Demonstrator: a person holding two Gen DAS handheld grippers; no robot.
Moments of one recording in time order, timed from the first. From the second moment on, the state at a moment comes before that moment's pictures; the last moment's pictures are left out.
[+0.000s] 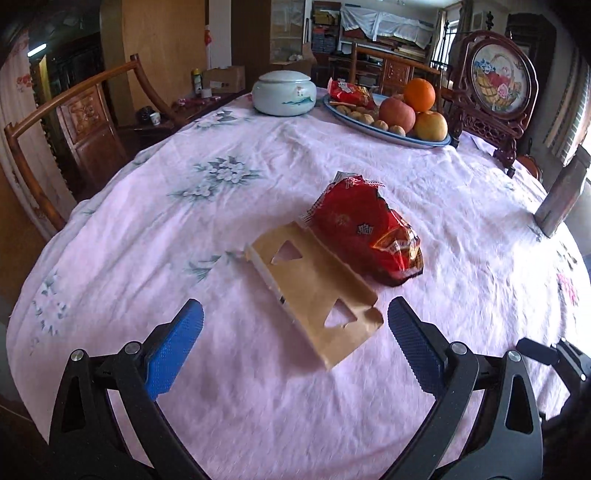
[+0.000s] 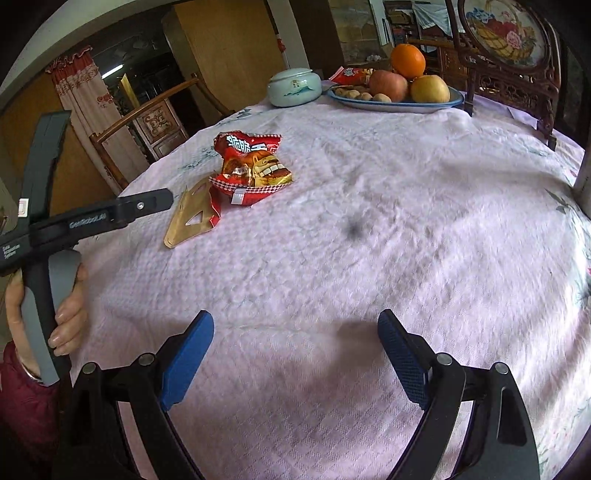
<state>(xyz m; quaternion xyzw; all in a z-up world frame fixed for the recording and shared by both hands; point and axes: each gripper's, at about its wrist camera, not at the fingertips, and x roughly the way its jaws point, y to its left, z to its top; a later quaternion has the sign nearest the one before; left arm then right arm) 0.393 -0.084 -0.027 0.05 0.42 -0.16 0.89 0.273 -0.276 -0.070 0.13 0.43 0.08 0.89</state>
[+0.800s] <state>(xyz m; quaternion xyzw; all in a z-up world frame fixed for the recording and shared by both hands) 0.437 -0.060 -0.064 0.02 0.46 -0.07 0.89 0.272 -0.277 -0.073 0.14 0.44 0.08 0.89</state>
